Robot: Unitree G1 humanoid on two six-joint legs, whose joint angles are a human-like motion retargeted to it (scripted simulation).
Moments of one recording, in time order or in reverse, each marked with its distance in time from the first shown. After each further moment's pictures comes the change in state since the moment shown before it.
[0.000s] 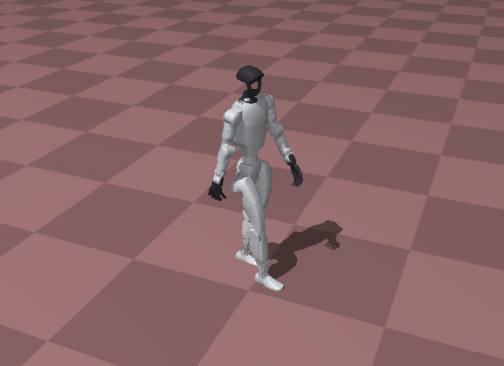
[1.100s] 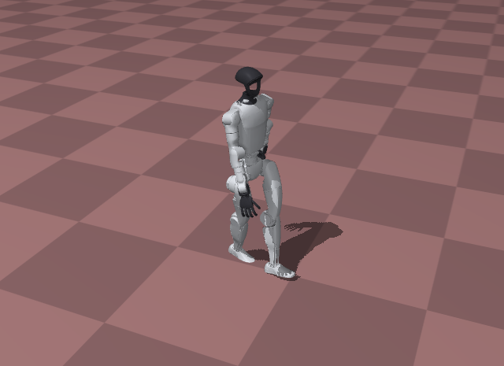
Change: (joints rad) left arm 0.474 0.037 0.272 0.233 0.199 0.123 -0.128; right arm -0.394 0.014 0.128 -0.259 -0.037 0.001 -0.206; waist 0.164 -0.042 0.024; left_leg -0.347 -0.014 0.260 -0.012 0.188 -0.027; right_leg 0.503 0.214 0.162 -0.079 -0.152 -0.139
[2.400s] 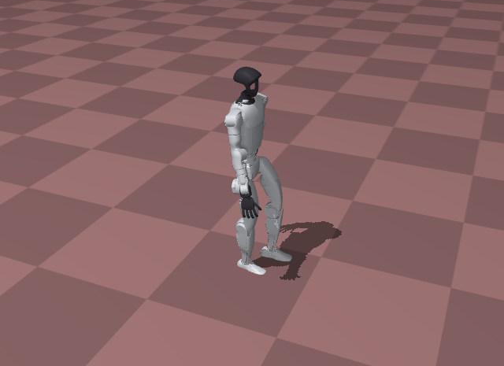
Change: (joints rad) left arm -0.025 -0.034 -0.034 0.000 0.005 0.004 -0.036; right arm 0.060 -0.042 -0.017 0.025 0.116 0.009 -0.015; waist -0.169 0.020 0.013; left_leg -0.036 0.149 -0.115 0.349 -0.034 -0.140; right_leg -0.131 -0.124 -0.199 -0.070 -0.011 0.001
